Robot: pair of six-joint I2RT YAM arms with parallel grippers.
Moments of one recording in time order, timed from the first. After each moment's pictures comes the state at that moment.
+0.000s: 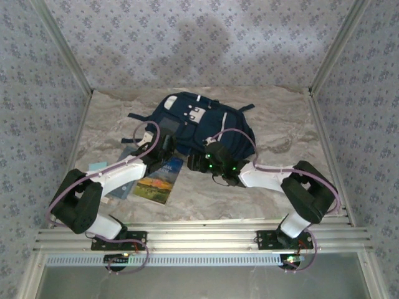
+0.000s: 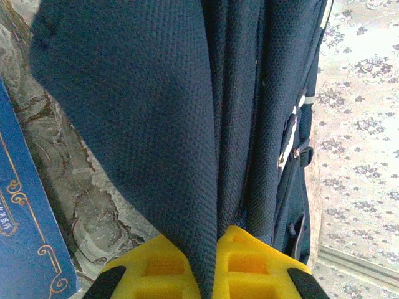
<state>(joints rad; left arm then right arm) -0.62 1.46 0.81 -0.01 -0.32 -1.65 0.84 1.61 0.80 0.20 -0.02 0.77</state>
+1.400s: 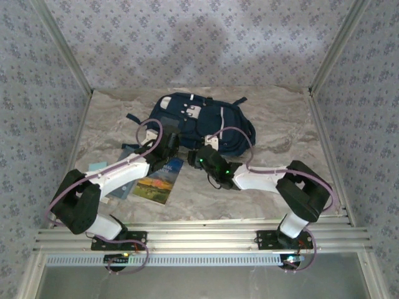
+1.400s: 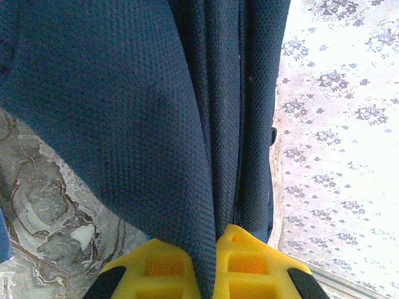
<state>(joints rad) -0.69 1.46 0.89 -0.06 -0.40 -1.78 0.93 1.65 0.85 0.20 0.39 0.71</state>
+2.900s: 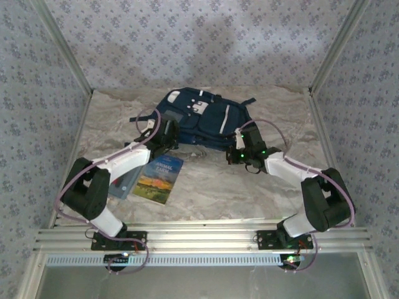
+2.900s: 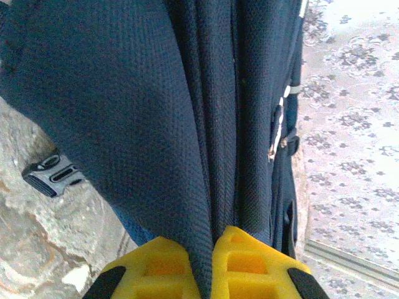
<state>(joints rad) -0.54 1.60 1.01 -0.06 -0.21 -1.58 0.42 1.46 0.78 -0.18 -0.27 0.34</state>
